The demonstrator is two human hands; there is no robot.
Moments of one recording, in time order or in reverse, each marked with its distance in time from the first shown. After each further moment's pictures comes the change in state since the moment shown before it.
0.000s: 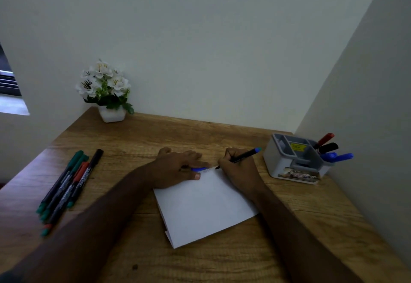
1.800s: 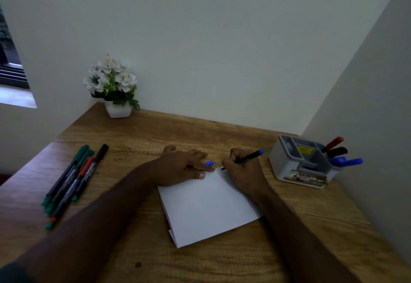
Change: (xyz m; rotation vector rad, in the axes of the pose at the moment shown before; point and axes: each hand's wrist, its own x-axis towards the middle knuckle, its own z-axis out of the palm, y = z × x) left_hand 0.000 -0.004 0.000 -0.004 -0.013 0.048; right_hand 0.002 0.004 0.003 -0.086 0.018 -0.009
